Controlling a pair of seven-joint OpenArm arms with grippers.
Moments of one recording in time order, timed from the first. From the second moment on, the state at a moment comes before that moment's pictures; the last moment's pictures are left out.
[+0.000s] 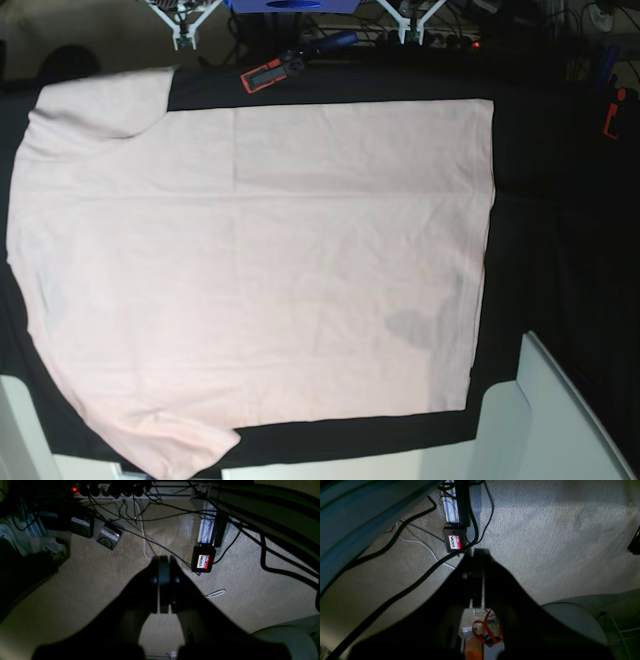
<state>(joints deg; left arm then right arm) 11.3 -2.1 -6.8 11.3 5.2 -0.3 -4.5 -6.3 -0.3 2.2 5.0 -2.1 0.7 1.2</state>
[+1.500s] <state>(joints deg) 43.6 -11.5 -7.3 77.2 5.0 -0.4 -16.0 -41.0 -0.2 27.5 99.5 -1.9 2.2 -25.2</state>
